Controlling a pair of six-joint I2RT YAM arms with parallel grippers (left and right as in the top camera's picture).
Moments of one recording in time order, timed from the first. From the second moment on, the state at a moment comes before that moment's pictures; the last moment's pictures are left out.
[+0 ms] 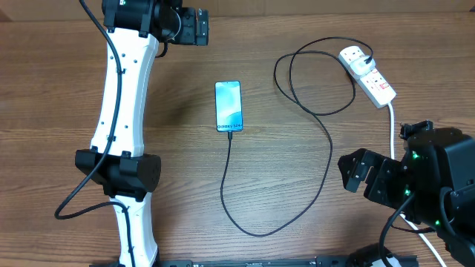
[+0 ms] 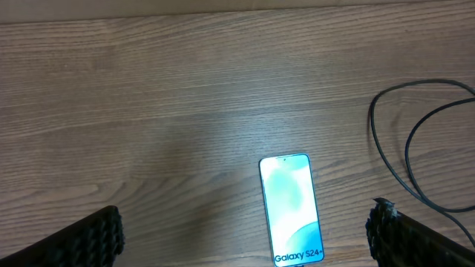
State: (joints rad) left arm -0.20 2.20 2.59 -1.38 0.01 -0.16; right arm 0.35 1.00 1.62 -1.64 0.00 0.67
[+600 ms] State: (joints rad) left arm -0.20 2.20 2.59 -1.38 0.01 -0.16; right arm 0.33 0.71 1.40 -1.43 0.06 0.65
